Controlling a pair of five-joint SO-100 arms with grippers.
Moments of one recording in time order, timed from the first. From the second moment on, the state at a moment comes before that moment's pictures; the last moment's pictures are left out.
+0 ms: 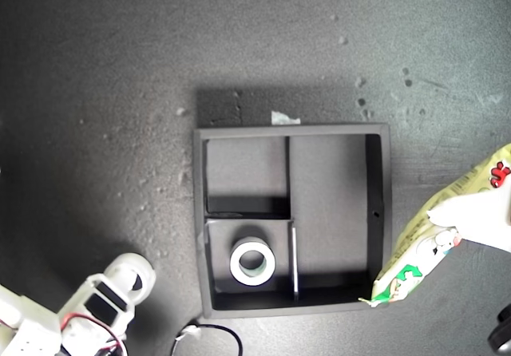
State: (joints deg) arm 0 40.9 76.9 95.0 64.4 -91.8; arm 1 -9.7 114.4 101.9 54.8 45.7
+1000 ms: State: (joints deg) arm 0 10.1 52.5 22.7 104.1 -52.2; arm 1 -7.5 55.5 33.0 89.2 45.7
